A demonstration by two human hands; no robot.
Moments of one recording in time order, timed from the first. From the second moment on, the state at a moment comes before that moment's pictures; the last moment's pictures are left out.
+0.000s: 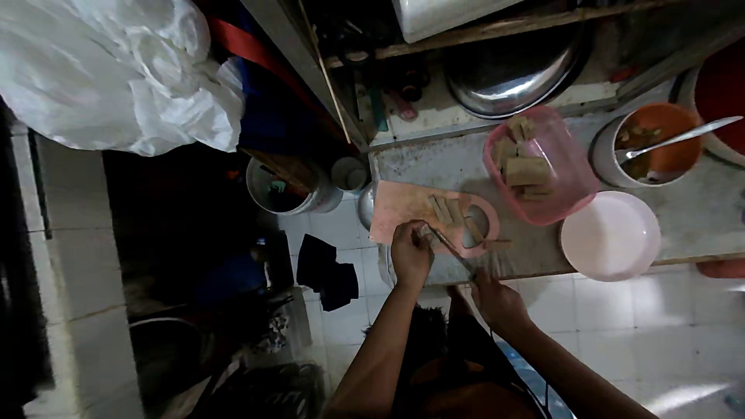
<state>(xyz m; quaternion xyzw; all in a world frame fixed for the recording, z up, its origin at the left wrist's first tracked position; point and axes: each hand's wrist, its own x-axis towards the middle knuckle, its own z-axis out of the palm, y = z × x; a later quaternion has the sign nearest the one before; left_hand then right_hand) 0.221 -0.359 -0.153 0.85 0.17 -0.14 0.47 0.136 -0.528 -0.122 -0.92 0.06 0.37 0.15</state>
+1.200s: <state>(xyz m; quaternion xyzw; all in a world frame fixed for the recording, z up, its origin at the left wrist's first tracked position) 0.226 -0.356 -0.151 0.83 0.21 -0.17 0.49 0.151 -0.511 -0.120 -0.88 0.08 0.43 0.18</state>
